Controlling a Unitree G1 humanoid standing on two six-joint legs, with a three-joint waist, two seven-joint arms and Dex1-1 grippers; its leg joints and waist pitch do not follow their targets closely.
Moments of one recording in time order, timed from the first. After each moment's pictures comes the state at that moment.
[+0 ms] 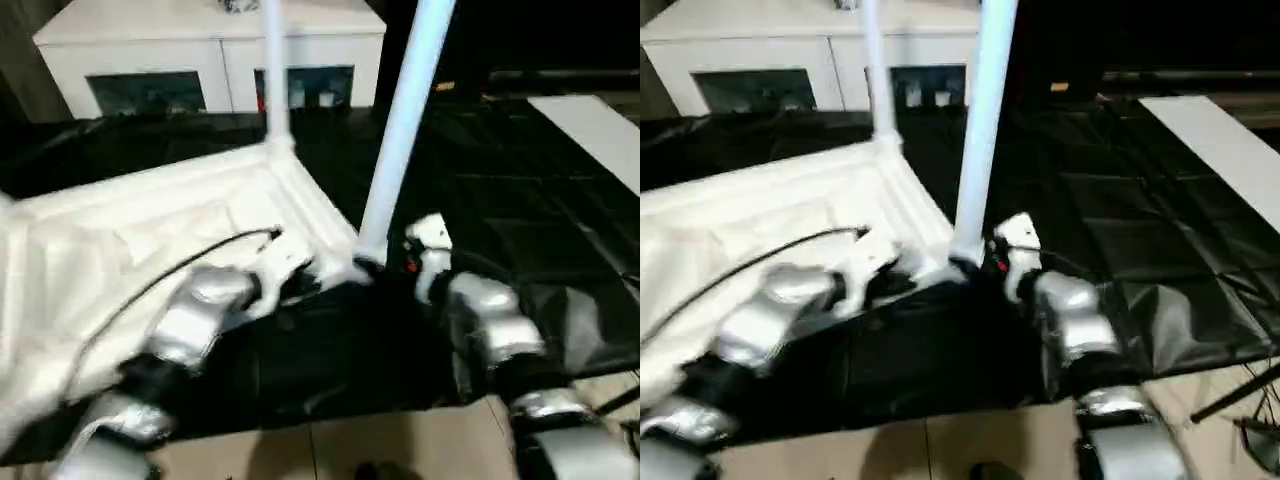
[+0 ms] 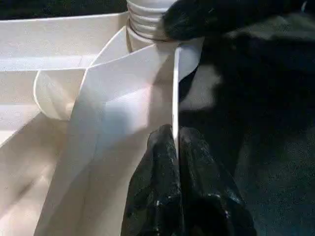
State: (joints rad) left arm -0.54 0.22 -0.27 0.41 0.06 0.38 -0.72; right arm -0.58 -0.13 0.00 0.82 0.11 -0.05 0.57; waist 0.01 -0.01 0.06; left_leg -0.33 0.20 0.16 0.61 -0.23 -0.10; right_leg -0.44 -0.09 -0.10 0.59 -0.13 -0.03
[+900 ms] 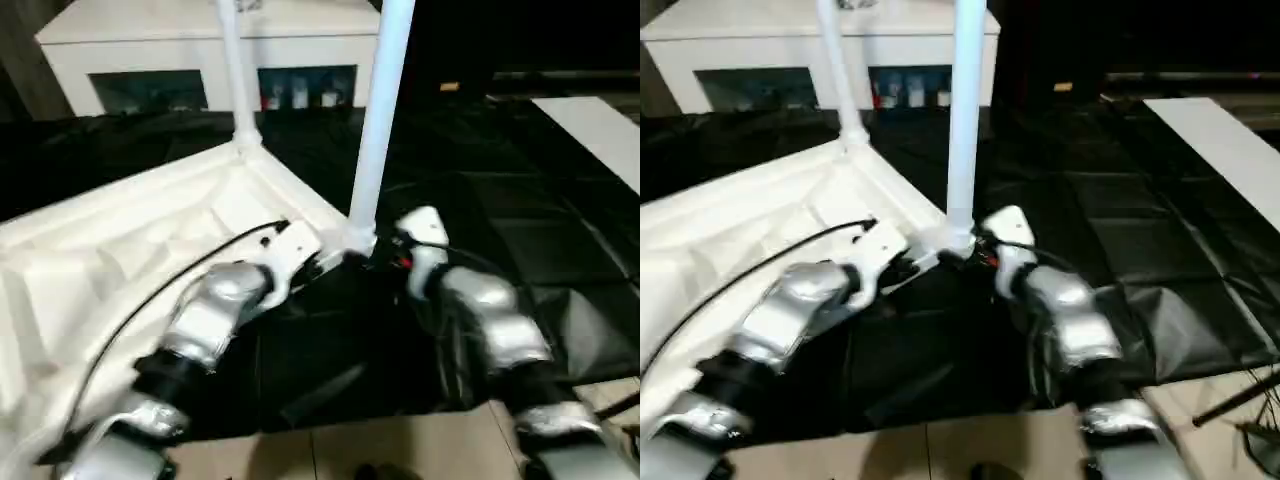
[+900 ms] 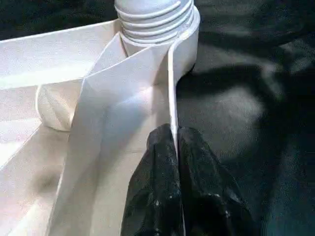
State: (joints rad) left arm -0.51 0.32 -0.28 0.35 0.07 0.34 -0.77; right arm -0.47 -0.30 0.11 0.51 0.13 0.10 0.87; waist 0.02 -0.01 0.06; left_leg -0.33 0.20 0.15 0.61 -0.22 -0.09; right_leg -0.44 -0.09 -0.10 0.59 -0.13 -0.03
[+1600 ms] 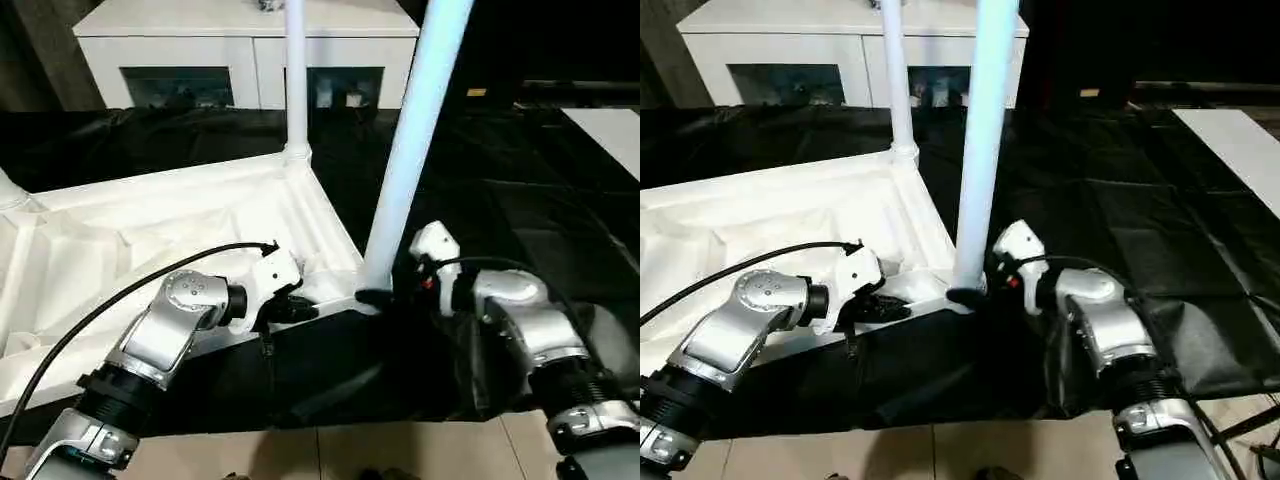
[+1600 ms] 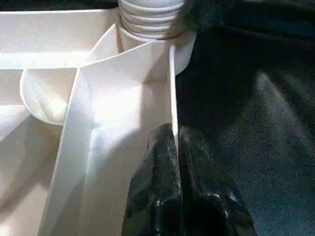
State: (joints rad) left arm -0.44 0.43 -0.32 0.23 -0.03 0.36 -1.04; right arm -0.51 -0.35 0.16 0.56 0.15 0.11 1.05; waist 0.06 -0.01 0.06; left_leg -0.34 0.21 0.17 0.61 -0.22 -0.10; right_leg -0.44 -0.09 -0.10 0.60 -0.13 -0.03
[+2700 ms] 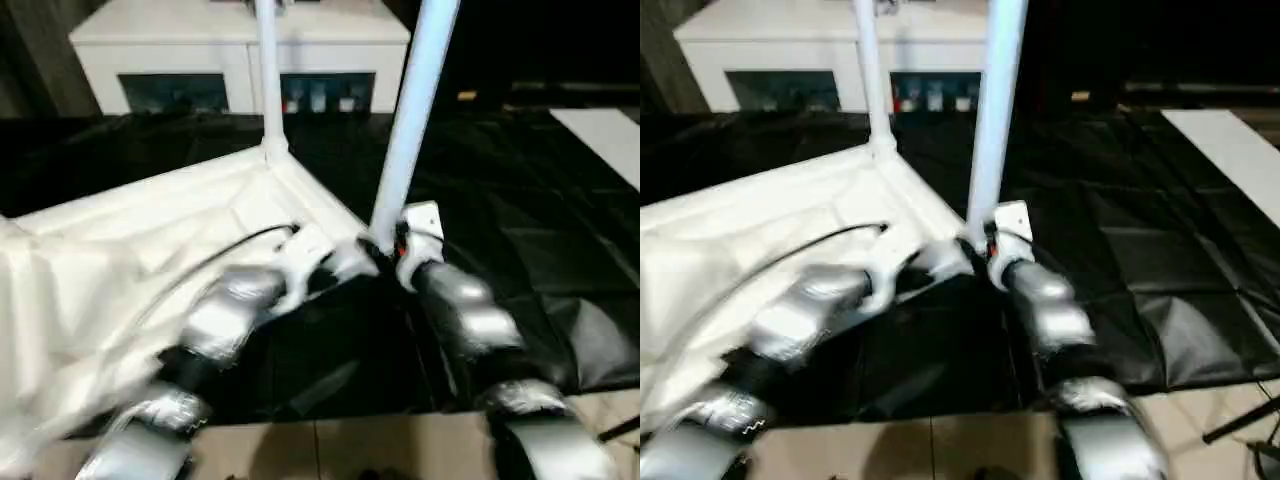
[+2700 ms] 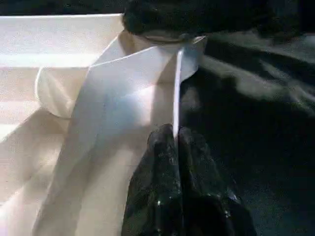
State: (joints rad) left arm -0.62 0.12 -0.28 0.51 0.06 0.43 -0.58; right arm -0.66 -0.03 -0.03 0.82 0.10 0.11 0.17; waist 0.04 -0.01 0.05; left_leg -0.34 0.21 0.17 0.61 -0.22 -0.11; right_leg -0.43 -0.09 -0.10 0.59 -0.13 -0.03
